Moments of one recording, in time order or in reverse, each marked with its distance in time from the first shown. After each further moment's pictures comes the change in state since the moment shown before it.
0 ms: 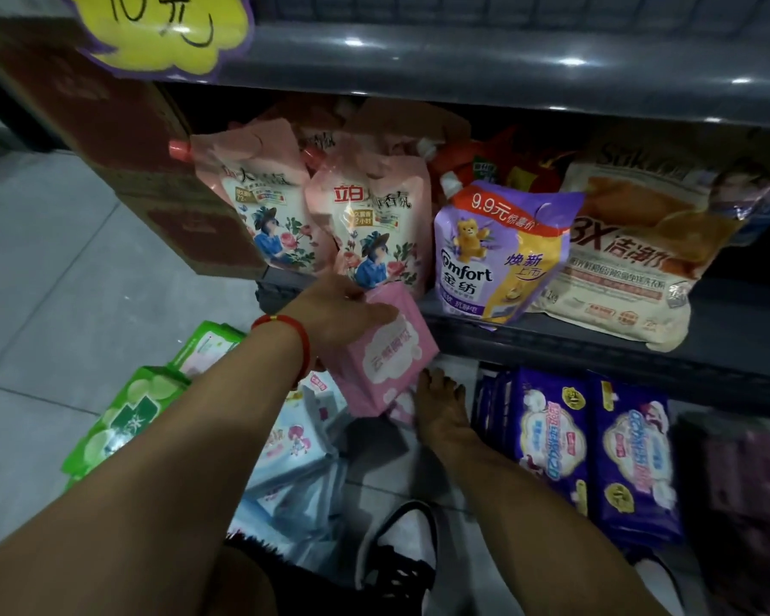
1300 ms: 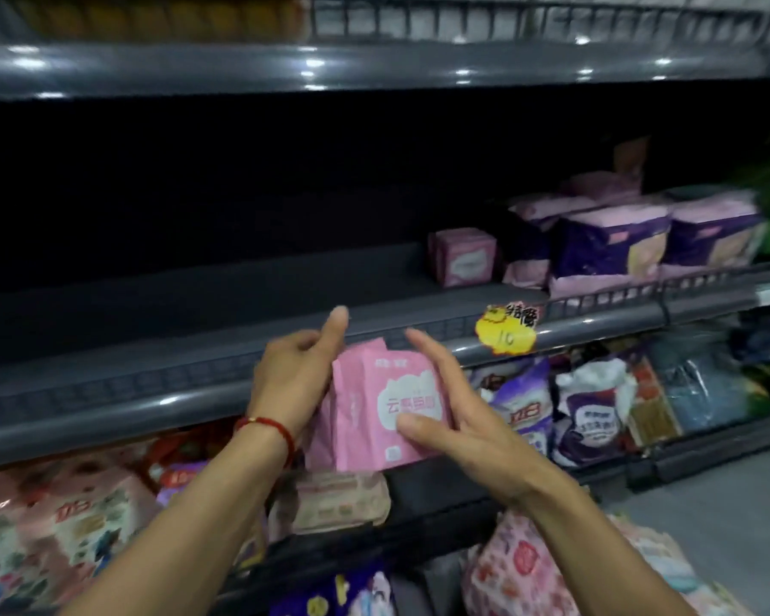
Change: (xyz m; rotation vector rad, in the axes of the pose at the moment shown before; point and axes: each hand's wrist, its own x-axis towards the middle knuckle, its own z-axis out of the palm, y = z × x) left_hand -0.178 0.293 0.169 -0.267 0.180 0.852; right_hand -0.359 0.267 -0.349 1.118 0.631 -0.528
